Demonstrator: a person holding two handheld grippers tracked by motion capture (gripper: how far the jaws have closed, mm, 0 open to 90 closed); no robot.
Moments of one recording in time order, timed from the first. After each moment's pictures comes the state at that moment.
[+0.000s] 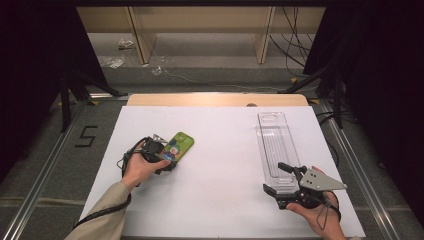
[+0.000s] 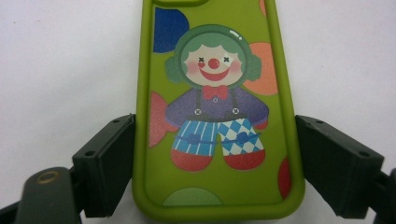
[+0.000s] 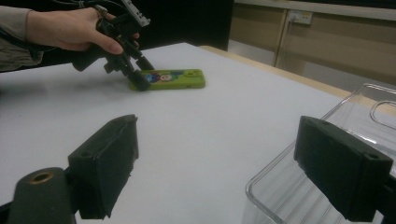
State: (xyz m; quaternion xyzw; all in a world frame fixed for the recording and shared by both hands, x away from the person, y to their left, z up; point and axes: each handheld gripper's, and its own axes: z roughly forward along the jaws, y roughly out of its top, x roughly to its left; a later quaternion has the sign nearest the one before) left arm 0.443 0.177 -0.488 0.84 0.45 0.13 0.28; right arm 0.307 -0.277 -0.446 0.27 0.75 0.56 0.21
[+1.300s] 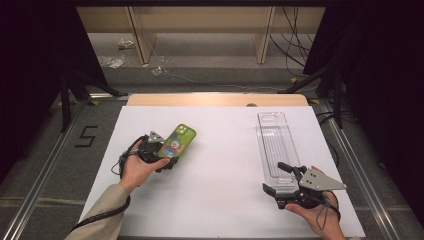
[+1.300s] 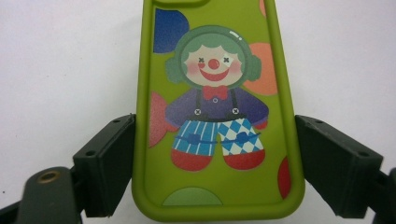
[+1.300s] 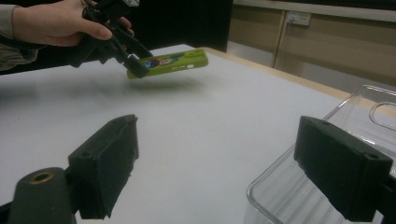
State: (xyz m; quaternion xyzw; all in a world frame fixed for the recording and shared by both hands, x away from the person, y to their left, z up) left arm 0.426 0.175 -0.463 0.81 0.44 0.16 0.35; right arm 0.307 -0.275 -0.446 0.27 0.75 0.57 0.21
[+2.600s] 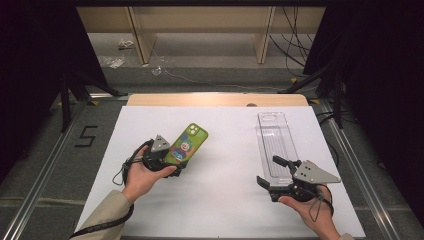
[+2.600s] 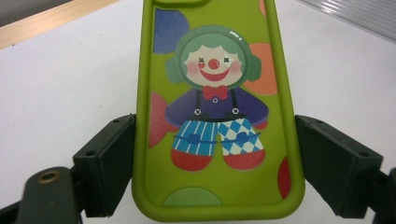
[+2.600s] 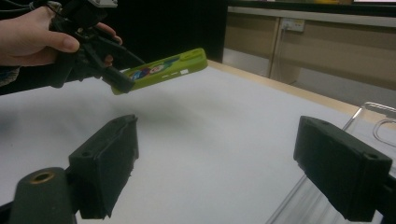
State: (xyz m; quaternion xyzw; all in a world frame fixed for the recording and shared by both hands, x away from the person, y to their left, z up) left arm 0.392 0.149 -0.443 0.81 0.38 0.18 0.40; right arm 0.316 -0.256 -0.432 0.28 0.74 0.57 0.22
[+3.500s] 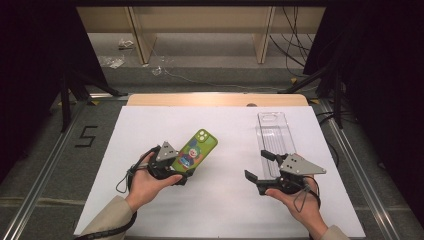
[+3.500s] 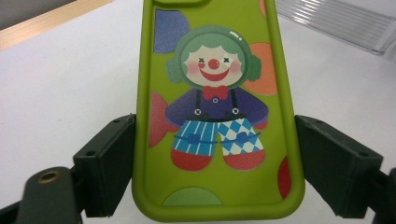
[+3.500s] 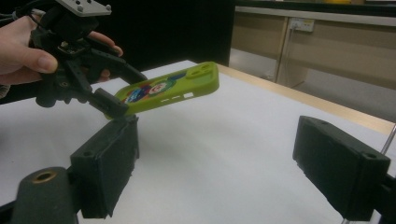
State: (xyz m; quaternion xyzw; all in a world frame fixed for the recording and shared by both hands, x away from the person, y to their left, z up) left arm 0.371 0.132 -0.441 0.82 0.35 0.17 0.42; right arm 0.331 -0.227 -0.422 0.27 0.74 0.58 0.21
